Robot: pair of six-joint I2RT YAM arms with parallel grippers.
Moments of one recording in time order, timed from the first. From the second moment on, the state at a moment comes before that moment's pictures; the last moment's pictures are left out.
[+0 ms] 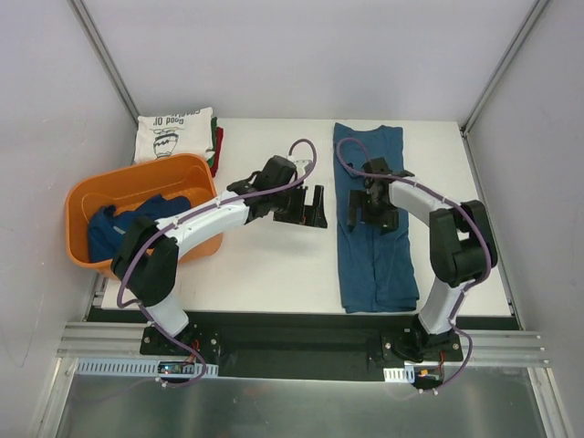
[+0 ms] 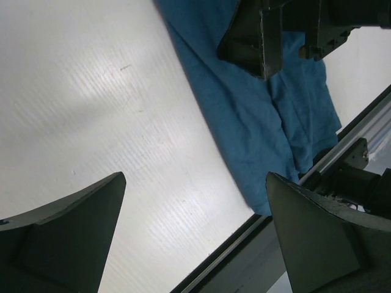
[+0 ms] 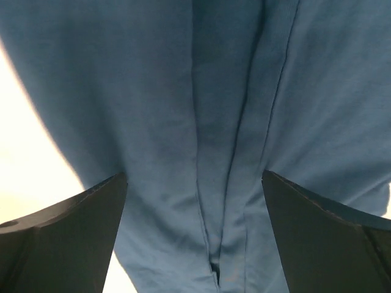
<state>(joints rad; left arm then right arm) -0.70 1.67 1.25 -0.36 0.32 -0.51 0.33 1.79 1.22 -0.72 0.02 0.37</state>
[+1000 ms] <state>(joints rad) -0.77 1.42 0.96 -0.42 0.32 -0.55 0.51 1.47 1.13 -0.80 0.09 0.59</state>
